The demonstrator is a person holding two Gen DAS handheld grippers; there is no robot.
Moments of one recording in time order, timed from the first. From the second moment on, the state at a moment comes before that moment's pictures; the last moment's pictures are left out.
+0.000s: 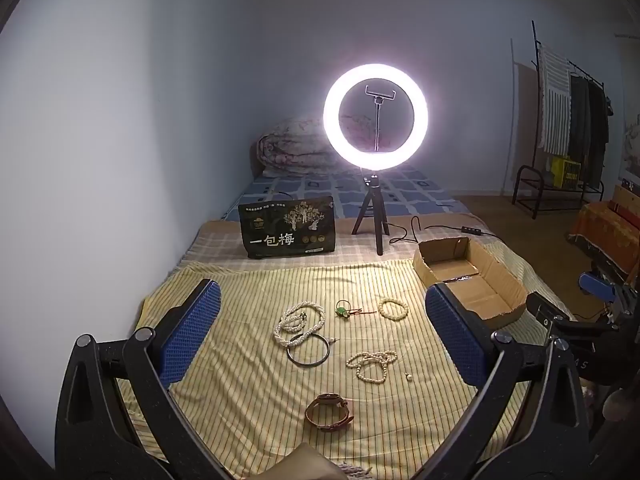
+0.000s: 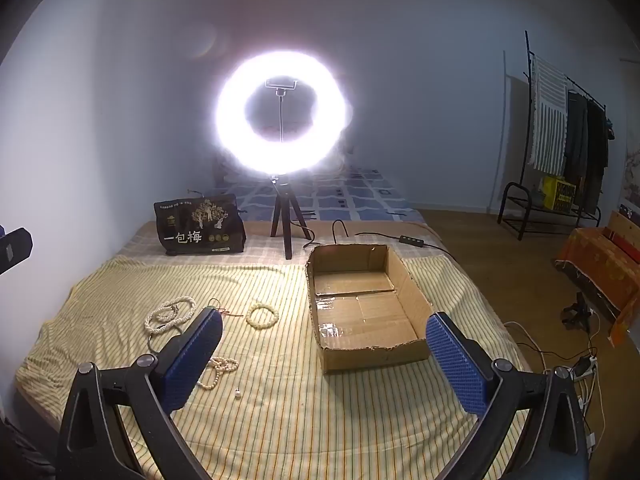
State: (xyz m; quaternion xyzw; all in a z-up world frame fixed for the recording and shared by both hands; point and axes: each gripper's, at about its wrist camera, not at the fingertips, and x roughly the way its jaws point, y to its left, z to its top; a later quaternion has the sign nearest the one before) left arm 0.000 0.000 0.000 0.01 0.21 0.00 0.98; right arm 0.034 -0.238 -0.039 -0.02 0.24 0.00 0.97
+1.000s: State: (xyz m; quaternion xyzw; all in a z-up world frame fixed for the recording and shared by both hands) left arm -0.002 -0.001 0.000 0.01 0.21 0.00 0.98; right arm 0.034 -0.235 -0.038 -0.01 0.24 0.00 0.97
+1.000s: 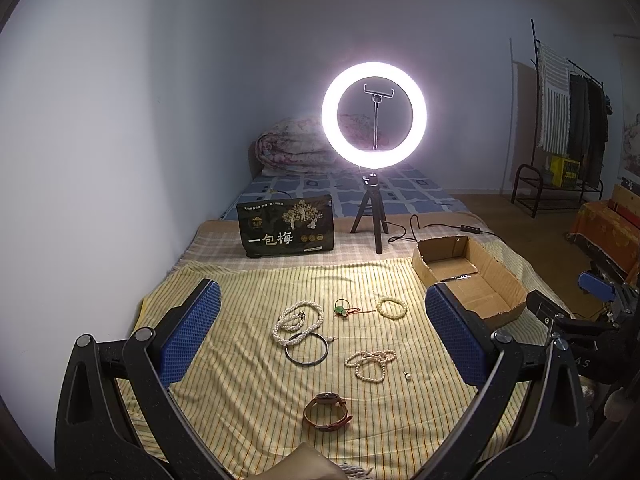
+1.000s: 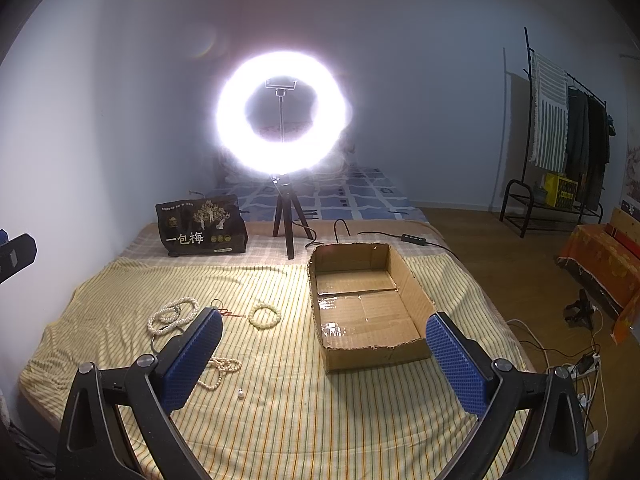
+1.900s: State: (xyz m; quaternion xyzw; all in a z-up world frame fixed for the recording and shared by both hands) left arm 0.029 0.011 -0.041 0.01 0.29 0.00 0.96; right arm 0.043 -0.233 -0.050 -0.02 0.28 0.00 0.96
